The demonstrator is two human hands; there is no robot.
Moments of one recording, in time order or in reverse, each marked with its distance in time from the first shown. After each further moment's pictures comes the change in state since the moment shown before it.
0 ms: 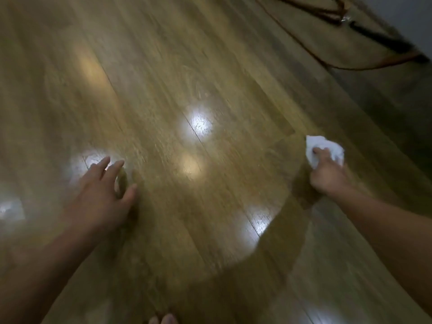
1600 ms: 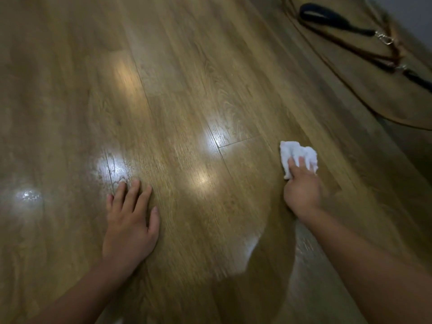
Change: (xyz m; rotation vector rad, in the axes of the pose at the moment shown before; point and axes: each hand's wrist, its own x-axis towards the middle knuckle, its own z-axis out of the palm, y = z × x) left_hand 0.042 -0.019 0.032 0.104 0.205 0.076; right_hand 0.051 -0.167 0.035 0.012 0.126 -0.236
